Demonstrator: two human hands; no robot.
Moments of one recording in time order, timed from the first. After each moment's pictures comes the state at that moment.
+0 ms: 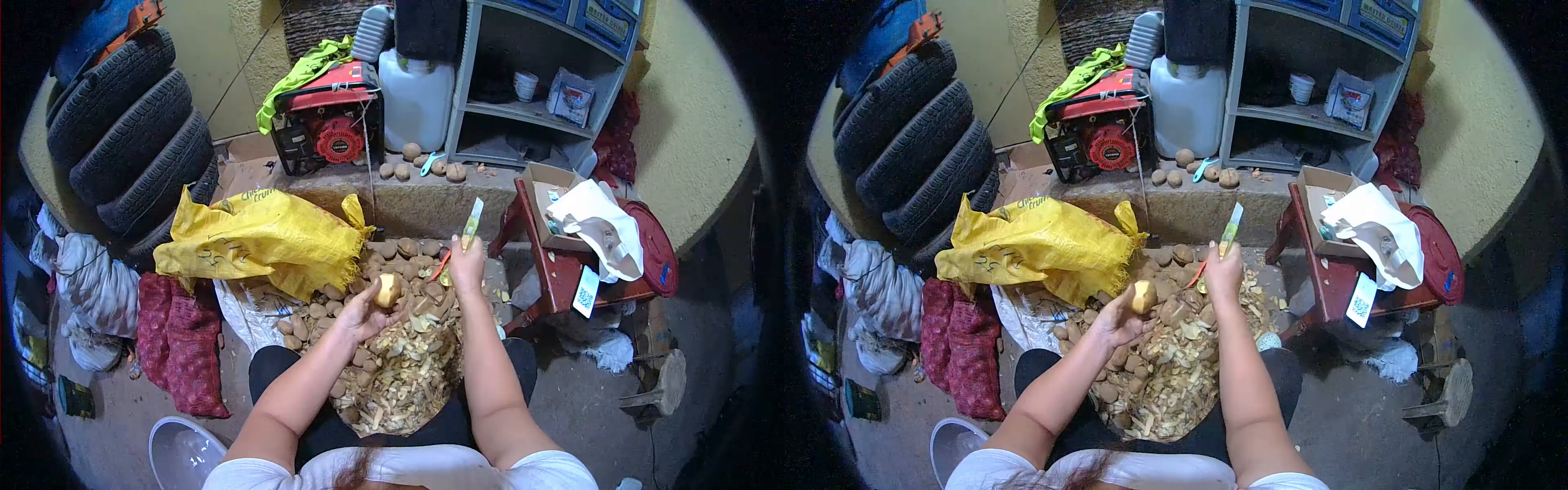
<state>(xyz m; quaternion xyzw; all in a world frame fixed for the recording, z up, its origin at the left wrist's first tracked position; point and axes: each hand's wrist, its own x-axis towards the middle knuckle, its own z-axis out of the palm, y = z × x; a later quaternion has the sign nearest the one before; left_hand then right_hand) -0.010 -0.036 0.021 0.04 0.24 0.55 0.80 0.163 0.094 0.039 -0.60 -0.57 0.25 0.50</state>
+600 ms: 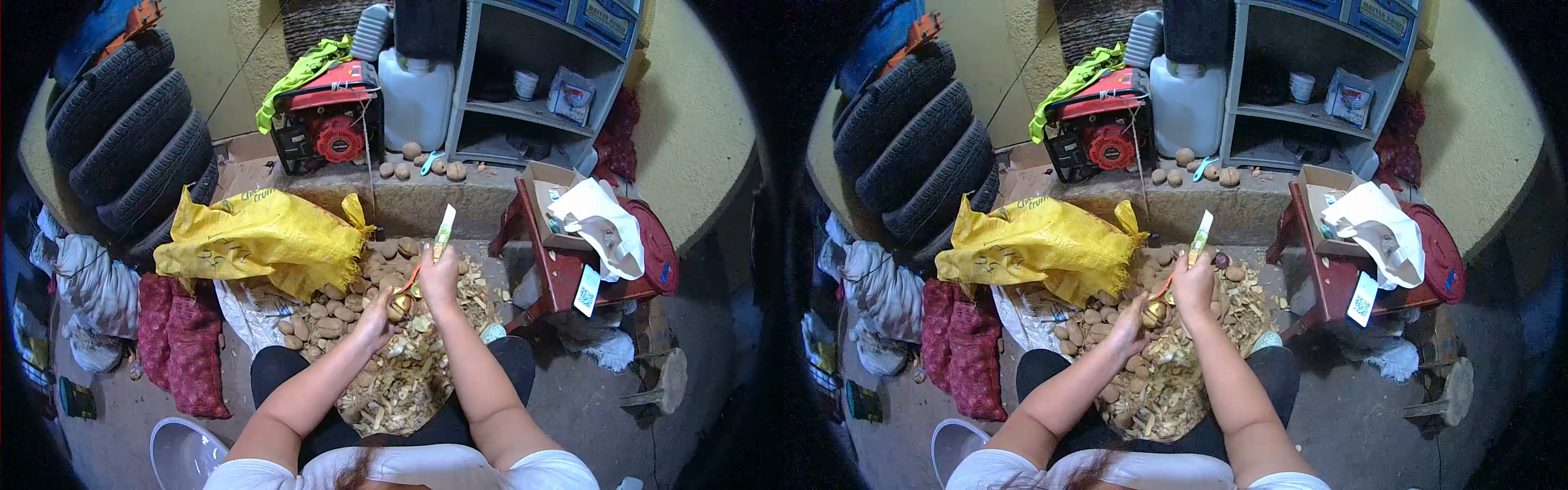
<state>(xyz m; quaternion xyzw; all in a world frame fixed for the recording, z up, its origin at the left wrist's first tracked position) 0.021 -0.030 0.000 0.11 0.47 0.55 0.68 0.121 0.049 0.059 -0.58 -0.60 0.26 0.48</state>
